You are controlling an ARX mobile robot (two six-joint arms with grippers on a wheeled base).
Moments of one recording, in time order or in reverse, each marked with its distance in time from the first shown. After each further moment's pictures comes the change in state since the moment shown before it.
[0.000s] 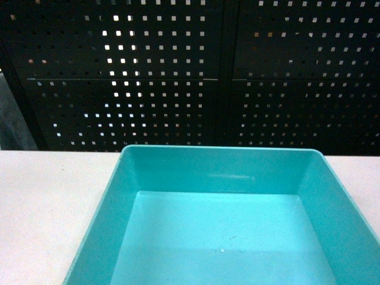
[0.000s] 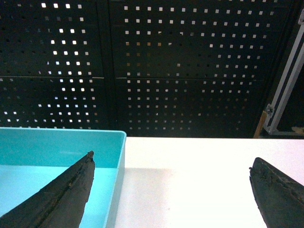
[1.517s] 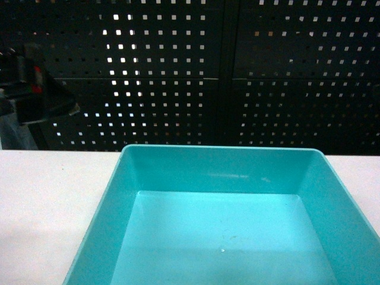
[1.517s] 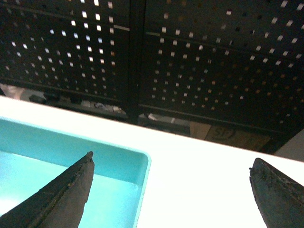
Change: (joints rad) left arm -0.090 1.389 0.734 0.106 0.133 -0.095; right arm 0.119 1.322 0.544 0.495 -0.026 -0.111
